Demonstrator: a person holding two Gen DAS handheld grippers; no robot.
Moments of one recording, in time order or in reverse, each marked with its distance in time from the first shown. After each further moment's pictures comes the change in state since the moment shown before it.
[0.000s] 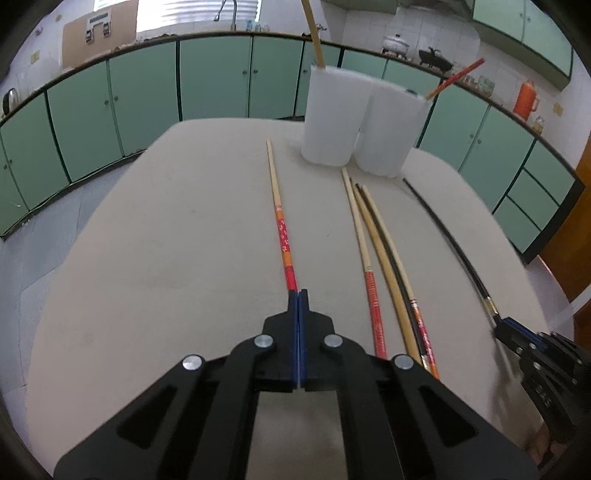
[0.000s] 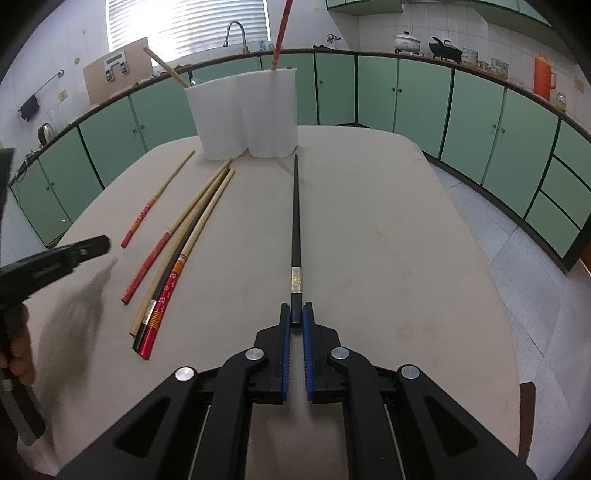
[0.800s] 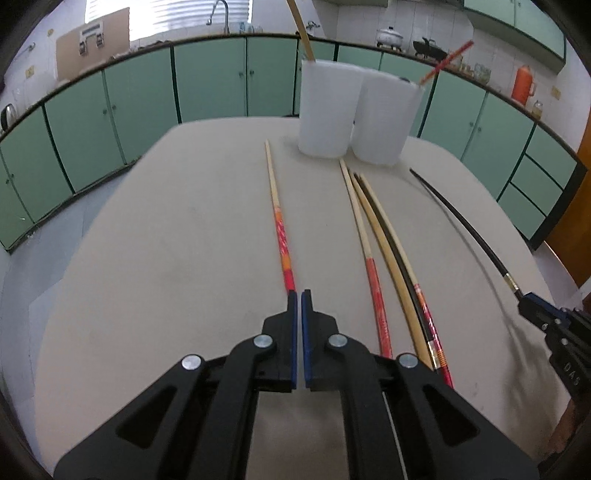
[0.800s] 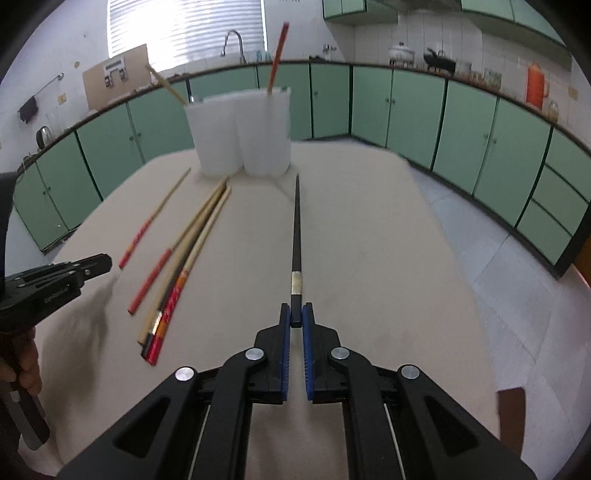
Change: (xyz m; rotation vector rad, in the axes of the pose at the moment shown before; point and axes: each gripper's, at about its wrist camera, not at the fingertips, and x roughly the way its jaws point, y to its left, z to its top) left arm 0.013 -0.011 -0.006 0.050 0.021 0.024; right arm -0.010 -0.001 0.004 0.004 -0.013 -0.020
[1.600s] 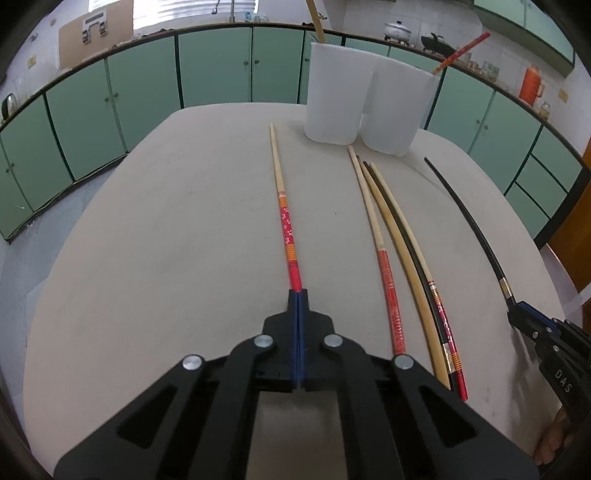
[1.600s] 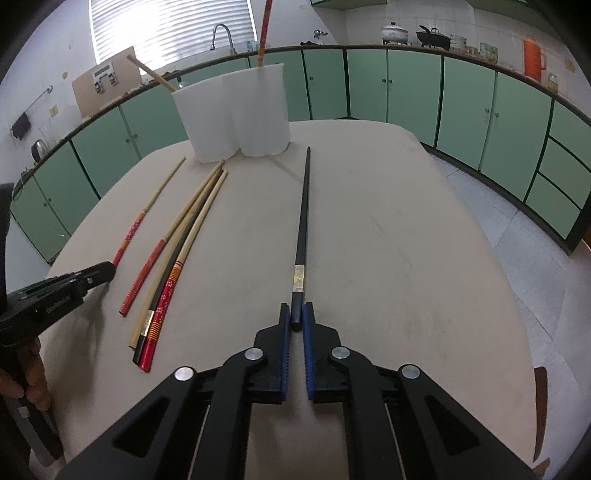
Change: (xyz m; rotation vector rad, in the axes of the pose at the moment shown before) left arm 0.003 0.009 -0.003 -0.033 0.018 0.016; right arm 0.013 -0.003 -0.004 0.077 0.013 0.042
